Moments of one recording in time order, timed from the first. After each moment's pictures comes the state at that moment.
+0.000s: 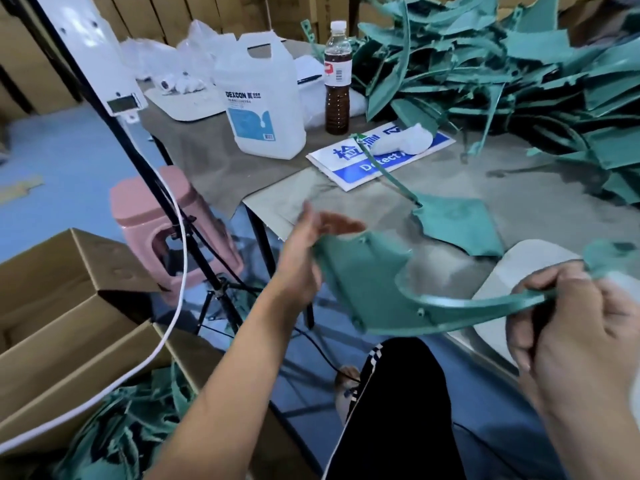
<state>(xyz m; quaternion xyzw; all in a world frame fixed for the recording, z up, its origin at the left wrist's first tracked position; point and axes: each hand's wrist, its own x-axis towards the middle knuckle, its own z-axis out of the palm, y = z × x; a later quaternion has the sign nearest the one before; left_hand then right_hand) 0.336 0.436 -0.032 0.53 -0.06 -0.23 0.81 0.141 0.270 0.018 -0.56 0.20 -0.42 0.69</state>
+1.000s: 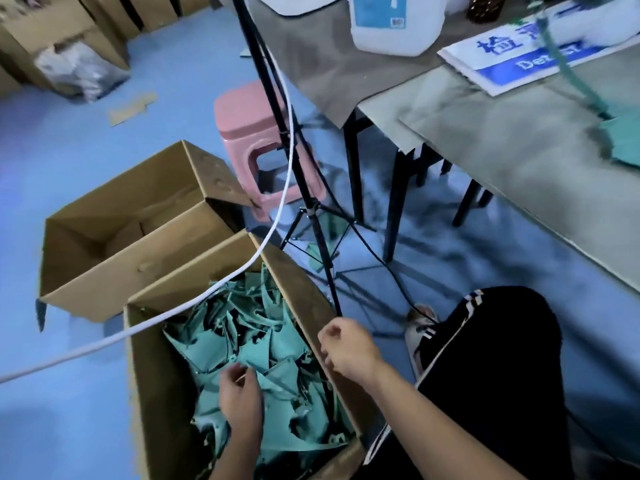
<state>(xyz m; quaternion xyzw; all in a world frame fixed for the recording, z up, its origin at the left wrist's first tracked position) 0.128 0.728 -0.283 0.74 0.47 0.06 0.47 0.190 0.524 -0.210 -0.79 0.12 0.28 0.54</state>
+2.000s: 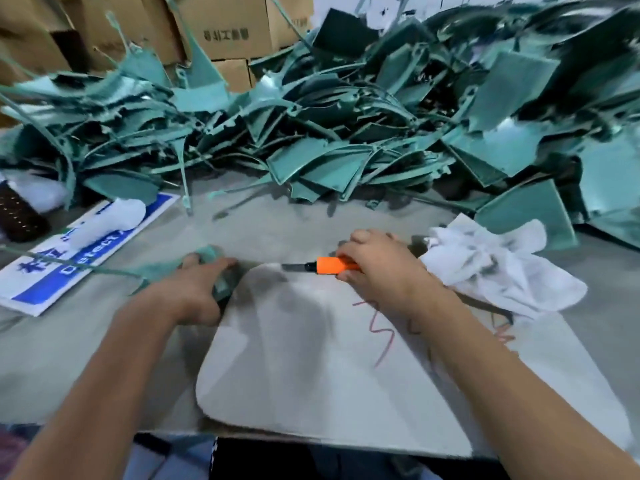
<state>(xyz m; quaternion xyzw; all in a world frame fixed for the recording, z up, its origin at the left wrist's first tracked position) 0.321 0.203 0.018 0.89 -0.43 -0.19 -0.02 0.078 0.023 -0.005 -0.96 0.28 -0.07 0.04</state>
